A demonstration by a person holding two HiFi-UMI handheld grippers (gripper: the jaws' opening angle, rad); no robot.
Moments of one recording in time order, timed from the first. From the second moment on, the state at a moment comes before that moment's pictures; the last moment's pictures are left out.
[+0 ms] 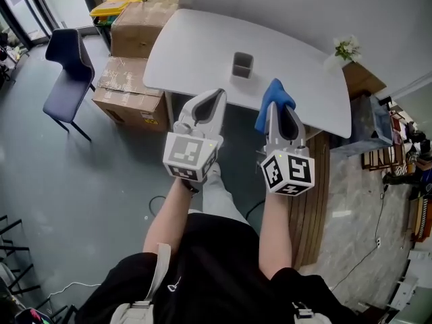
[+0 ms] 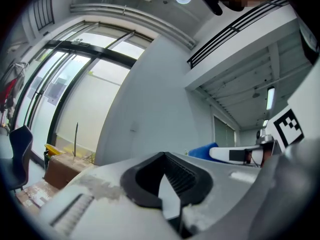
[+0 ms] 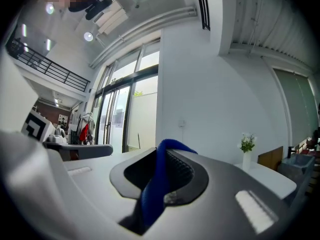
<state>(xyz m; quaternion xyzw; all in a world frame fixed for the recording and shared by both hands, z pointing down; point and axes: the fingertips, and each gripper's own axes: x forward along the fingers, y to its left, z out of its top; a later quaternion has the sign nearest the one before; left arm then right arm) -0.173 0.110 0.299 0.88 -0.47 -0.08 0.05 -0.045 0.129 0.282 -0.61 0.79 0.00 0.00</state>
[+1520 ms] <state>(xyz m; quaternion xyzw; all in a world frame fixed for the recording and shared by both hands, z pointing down) -0.077 -0.171 0.398 0.88 -0.46 0.11 0.04 0.050 -0.187 0.350 -0.56 0.82 -0.08 0.03</state>
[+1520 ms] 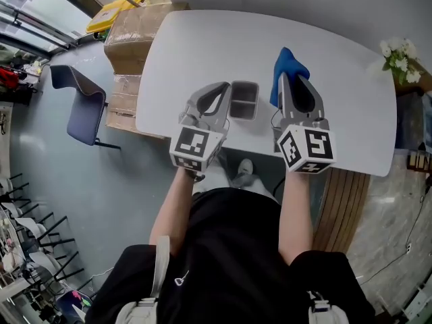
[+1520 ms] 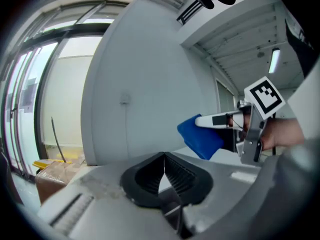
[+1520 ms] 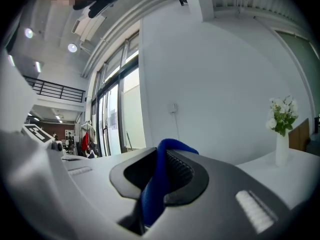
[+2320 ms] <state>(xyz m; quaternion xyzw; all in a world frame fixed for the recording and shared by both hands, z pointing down) -0.026 -0.154 0.552 0.86 -0.15 0.48 -0.10 0.079 -0.199 0.385 -0.57 0.81 -0.11 0.02</state>
